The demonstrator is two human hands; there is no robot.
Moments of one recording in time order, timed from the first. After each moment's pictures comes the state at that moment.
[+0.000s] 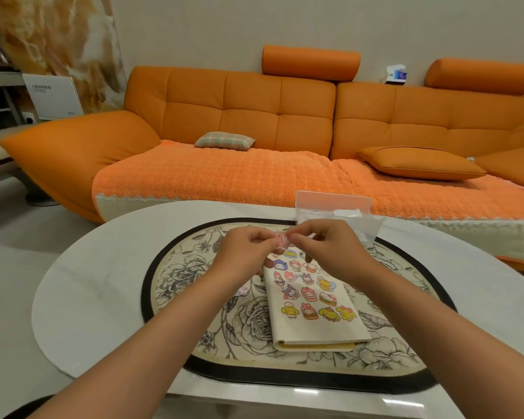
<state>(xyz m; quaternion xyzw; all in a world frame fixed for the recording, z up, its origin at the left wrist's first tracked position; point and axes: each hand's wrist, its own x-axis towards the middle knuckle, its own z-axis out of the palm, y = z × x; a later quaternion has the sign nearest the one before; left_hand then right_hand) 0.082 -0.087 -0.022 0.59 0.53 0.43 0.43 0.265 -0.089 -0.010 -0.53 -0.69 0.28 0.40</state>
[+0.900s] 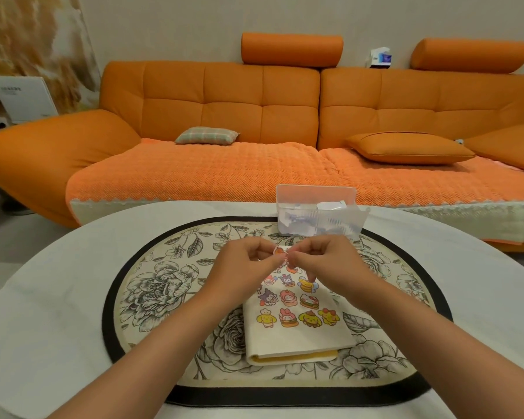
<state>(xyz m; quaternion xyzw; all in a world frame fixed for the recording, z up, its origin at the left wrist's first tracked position) 0.119 -0.072 -0.051 0.66 0.50 0.41 0.38 0.298 -0.094 -0.030 -0.58 -0.60 0.38 0.40</state>
